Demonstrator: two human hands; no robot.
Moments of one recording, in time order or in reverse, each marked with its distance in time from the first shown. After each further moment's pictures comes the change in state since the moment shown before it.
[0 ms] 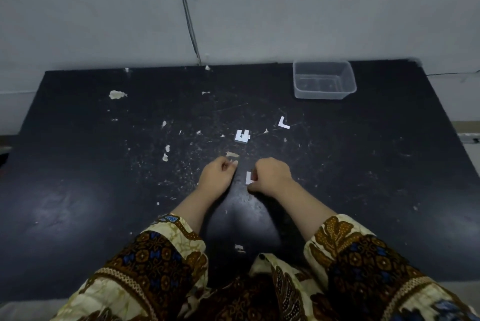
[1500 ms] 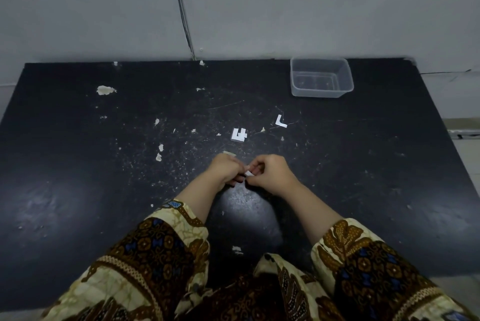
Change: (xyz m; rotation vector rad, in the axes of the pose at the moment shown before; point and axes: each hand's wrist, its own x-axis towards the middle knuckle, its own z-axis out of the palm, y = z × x) left_hand 0.019 0.033 0.007 -0.275 -0.299 -0.281; right_hand 0.007 0.019 0.012 0.639 0.097 -0.021
